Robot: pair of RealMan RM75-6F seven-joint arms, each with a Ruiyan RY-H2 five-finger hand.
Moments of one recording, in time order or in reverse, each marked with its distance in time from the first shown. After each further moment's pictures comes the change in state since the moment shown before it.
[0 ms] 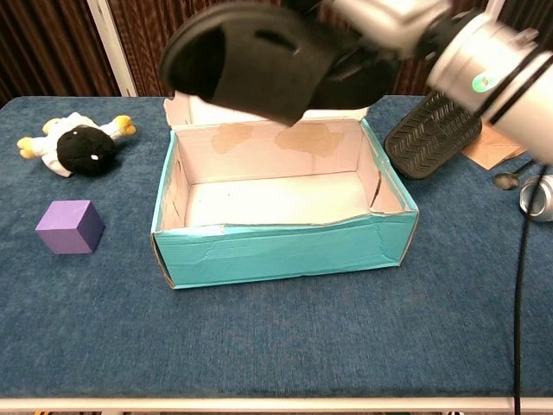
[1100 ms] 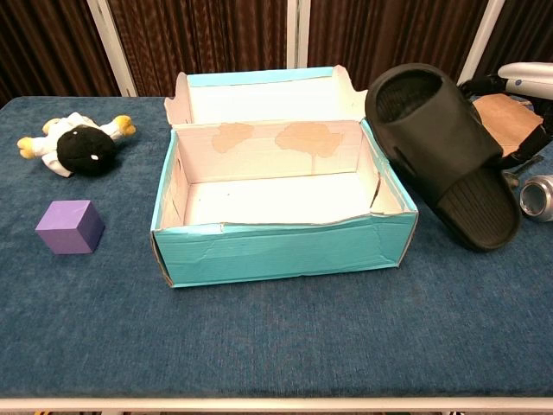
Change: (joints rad) left arm 0.019 0.031 0.012 -0.071 0.009 0.034 0.047; right arm -0.208 0.353 -0.132 -0.185 0.175 -0.354 0.314
